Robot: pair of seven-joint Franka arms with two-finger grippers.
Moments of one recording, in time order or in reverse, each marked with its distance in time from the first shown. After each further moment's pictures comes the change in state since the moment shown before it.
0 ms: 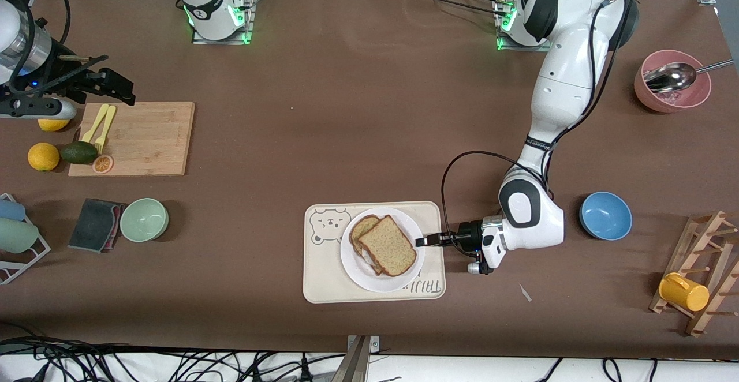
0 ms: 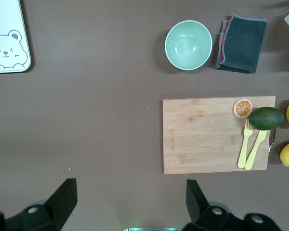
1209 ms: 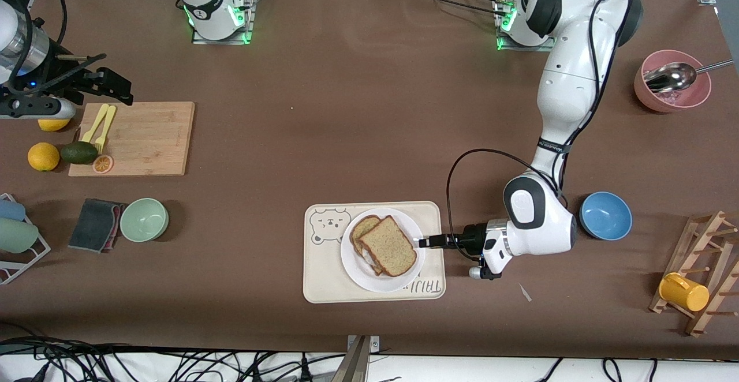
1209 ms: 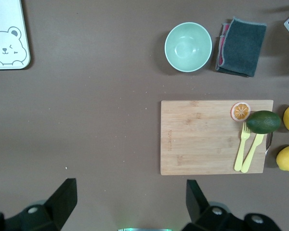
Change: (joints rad) left arm 0.006 -0.037 0.002 0.050 0.228 -0.024 -0.144; right arm -0.001 0.000 -0.005 0.000 -0.005 0.001 -0.033
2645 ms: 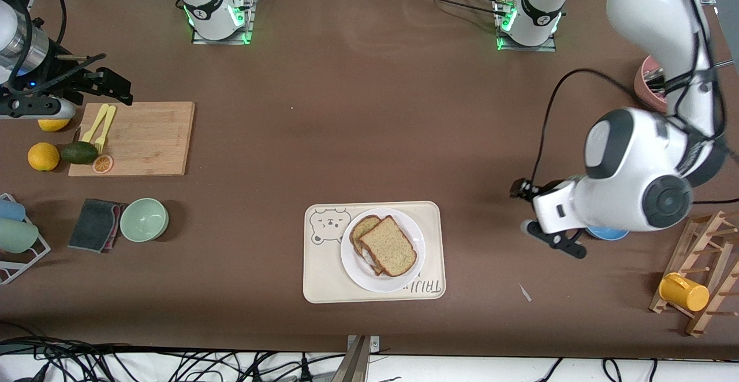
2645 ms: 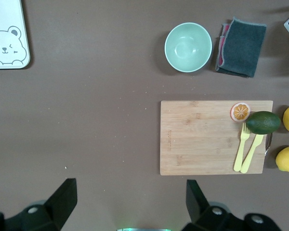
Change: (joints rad) left arm 0.056 -0.429 0.032 0.012 0.936 -0.607 -0.058; right arm -0.001 0.000 -0.001 0.000 -0.001 0.000 -0.007
